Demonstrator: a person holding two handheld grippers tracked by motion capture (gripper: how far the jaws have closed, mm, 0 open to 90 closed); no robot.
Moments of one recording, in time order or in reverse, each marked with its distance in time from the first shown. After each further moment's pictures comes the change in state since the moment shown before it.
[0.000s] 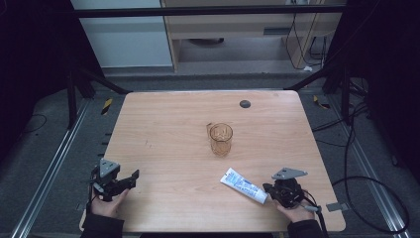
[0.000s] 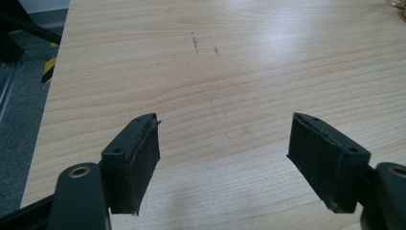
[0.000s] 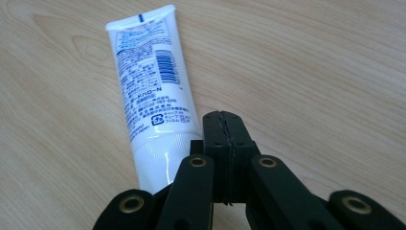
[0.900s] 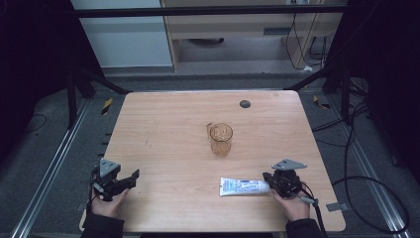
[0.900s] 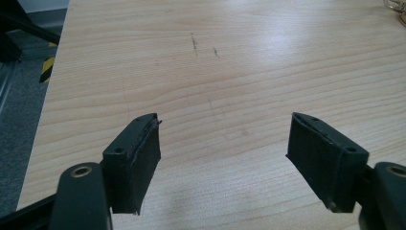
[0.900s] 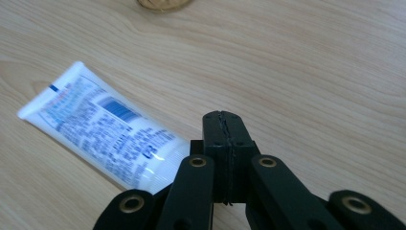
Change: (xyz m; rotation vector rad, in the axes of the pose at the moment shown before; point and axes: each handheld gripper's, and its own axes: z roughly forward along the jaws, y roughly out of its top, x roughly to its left) left arm 0.001 0.000 0.000 -0.004 -0.006 -0.009; right arm -0.012 0.016 0.011 -0.067 -0.070 0.052
